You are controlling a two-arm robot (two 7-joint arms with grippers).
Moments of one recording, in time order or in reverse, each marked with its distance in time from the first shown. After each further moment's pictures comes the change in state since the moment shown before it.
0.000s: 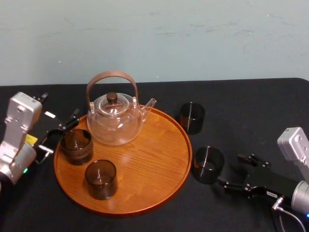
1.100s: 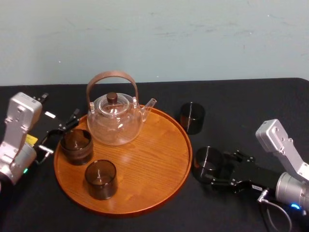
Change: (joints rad) left arm 0.000 0.000 0.000 0.000 0.000 0.000 0.000; right arm 0.112 -0.057 -0.059 0.048 -0.058 0.083 0.047
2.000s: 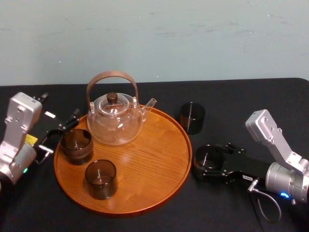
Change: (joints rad) left arm 0.000 0.000 0.000 0.000 0.000 0.000 0.000; right arm 0.091 -0.040 -0.043 0.068 -0.004 0.016 0.016
